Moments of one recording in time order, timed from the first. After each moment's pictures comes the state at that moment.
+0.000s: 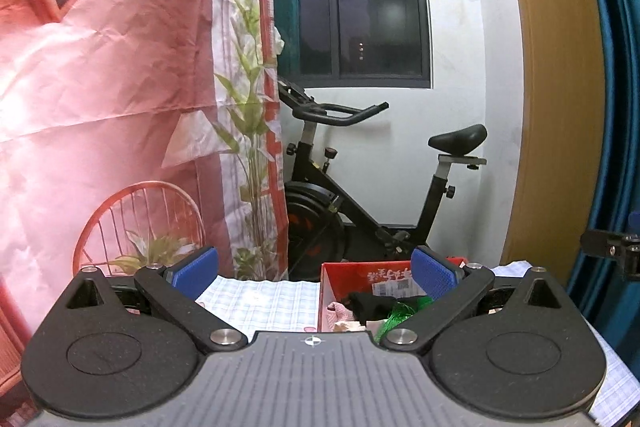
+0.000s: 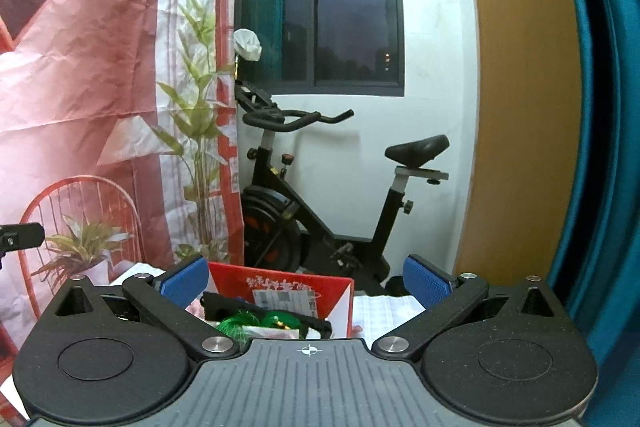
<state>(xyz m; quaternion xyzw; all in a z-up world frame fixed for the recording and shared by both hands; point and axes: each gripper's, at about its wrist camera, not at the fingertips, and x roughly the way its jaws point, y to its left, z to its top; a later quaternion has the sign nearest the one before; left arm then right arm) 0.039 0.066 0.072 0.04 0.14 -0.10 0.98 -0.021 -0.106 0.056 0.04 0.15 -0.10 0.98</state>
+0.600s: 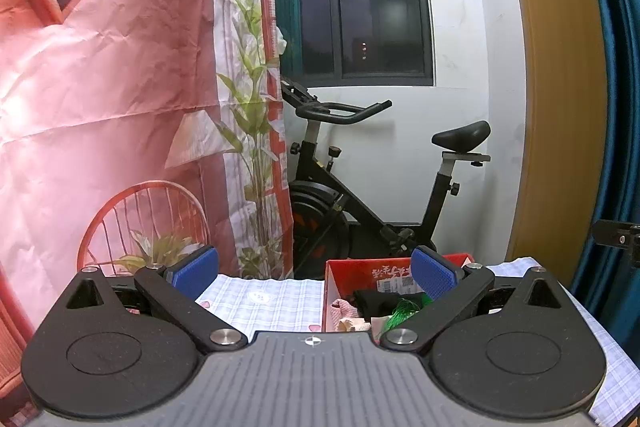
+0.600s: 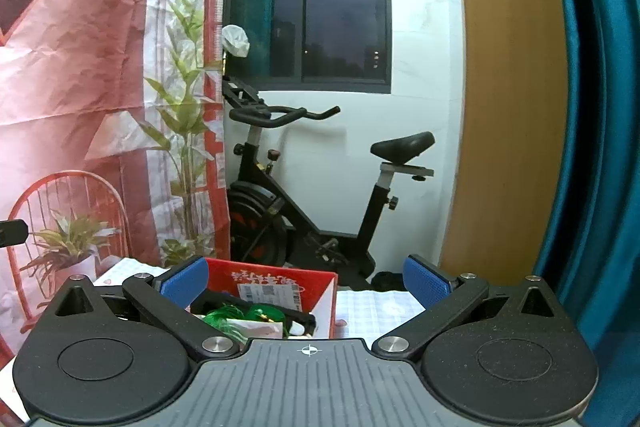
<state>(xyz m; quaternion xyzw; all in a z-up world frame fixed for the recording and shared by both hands) 0.038 0.062 0.067 0.05 0.14 -0.10 0.98 -0.029 -0.115 0.054 0.04 0.15 -0.12 0.98</state>
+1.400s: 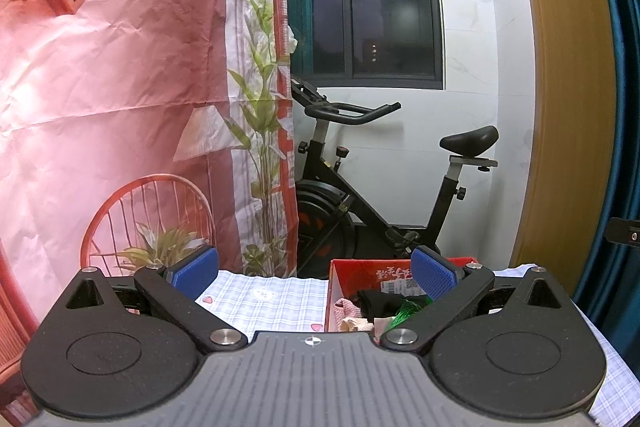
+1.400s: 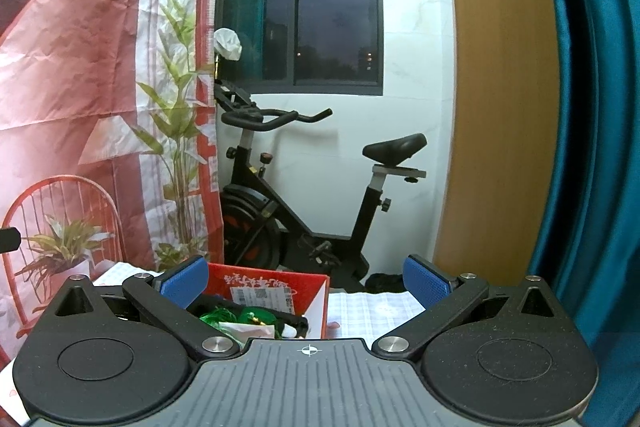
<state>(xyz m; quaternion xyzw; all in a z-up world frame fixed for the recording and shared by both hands) 0.038 0.066 0.065 0.04 0.14 -0.08 0.99 -0.029 -0.121 0.055 0.04 0.15 -0.13 0.98</state>
